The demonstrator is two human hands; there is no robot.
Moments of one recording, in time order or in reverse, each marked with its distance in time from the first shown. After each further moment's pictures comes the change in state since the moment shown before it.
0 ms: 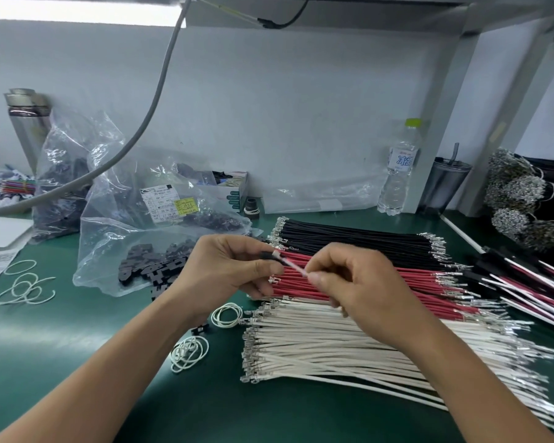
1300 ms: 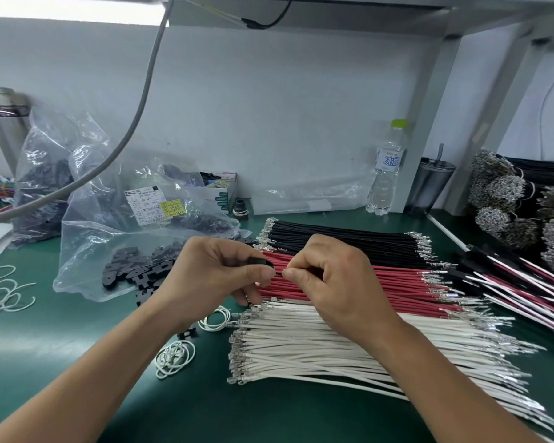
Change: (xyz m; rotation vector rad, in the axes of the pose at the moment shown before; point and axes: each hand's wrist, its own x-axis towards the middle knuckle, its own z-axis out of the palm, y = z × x) left_hand -0.006 0.004 0.001 0.202 -0.049 0.101; right_hand 0.011 0.004 0.017 -0.163 0.191 -0.203
